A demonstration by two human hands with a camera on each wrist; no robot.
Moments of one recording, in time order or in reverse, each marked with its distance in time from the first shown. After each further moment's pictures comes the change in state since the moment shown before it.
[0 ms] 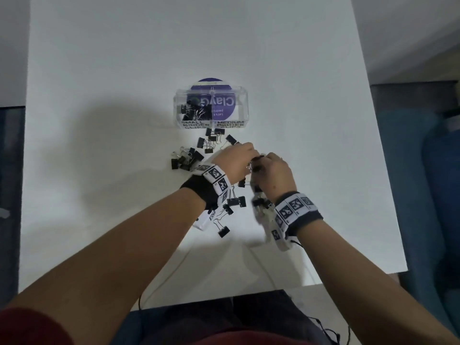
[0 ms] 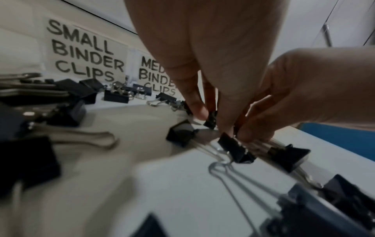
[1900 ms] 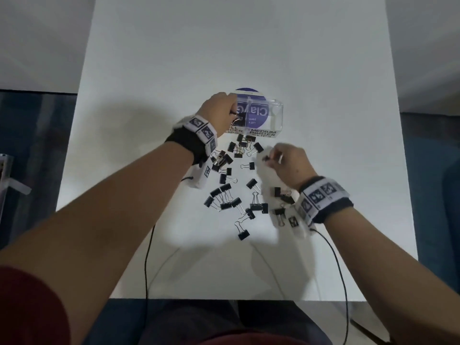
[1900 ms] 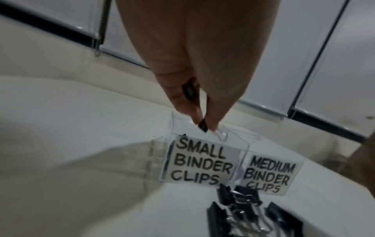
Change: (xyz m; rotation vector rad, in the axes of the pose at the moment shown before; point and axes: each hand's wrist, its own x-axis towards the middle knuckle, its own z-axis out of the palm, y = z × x) left_hand -0.014 -0.077 -0.108 -0.072 0.377 -0.337; right_hand 0.030 -0.054 -0.040 0.051 -0.194 -0.073
